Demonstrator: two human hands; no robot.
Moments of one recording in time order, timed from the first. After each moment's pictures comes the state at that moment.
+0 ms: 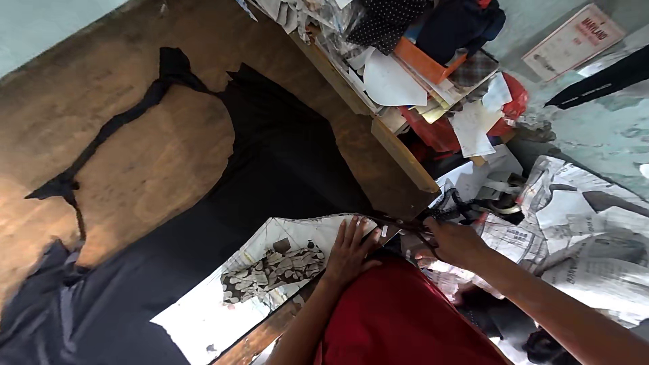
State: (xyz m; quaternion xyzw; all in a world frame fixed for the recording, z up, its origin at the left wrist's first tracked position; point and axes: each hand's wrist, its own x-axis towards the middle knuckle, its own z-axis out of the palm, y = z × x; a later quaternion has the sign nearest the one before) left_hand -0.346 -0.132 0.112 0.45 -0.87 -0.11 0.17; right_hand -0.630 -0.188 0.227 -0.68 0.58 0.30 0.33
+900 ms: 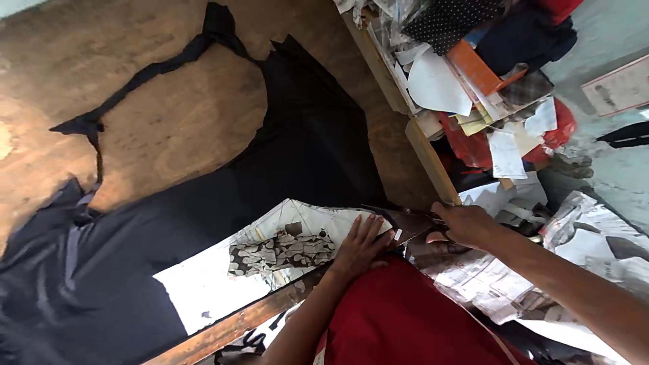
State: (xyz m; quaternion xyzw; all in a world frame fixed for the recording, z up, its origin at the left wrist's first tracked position) left_hand -0.347 -0.131 0.109 0.45 -0.86 -0.14 0.18; right_hand -0.612 -0.268 0.230 -0.76 0.47 0.36 0.27
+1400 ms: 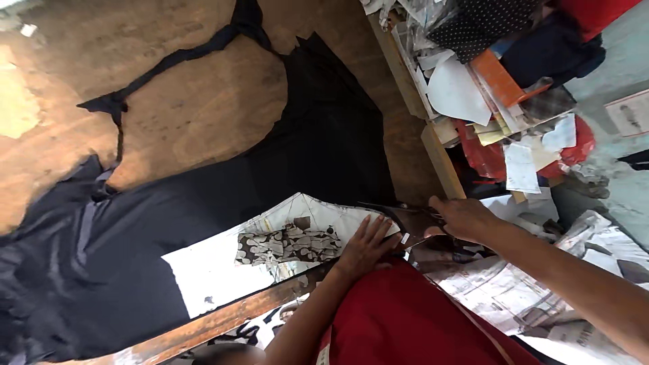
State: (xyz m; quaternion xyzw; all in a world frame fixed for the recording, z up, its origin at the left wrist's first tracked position) left_hand -0.346 -0.131 0.114 0.45 -0.86 -0.16 0.18; right_hand -0.580 -0.295 0.232 -0.79 0.42 0.37 0.25
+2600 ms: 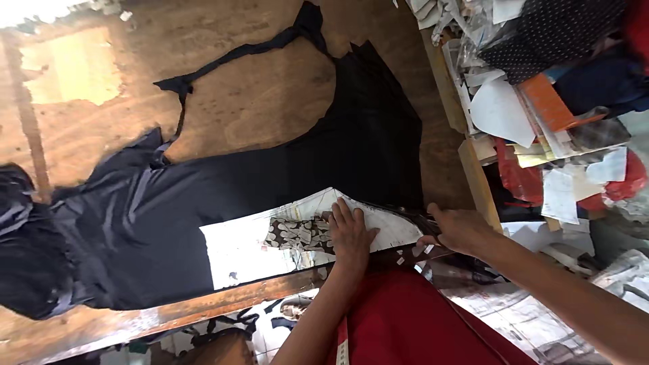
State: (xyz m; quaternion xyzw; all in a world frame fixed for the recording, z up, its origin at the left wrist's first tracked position) left_hand -0.301 -0.148 0.177 0.81 -0.57 -0.13 -0.02; right_hand -0.499 -0.283 0.243 -0.79 0.42 0.39 0.24
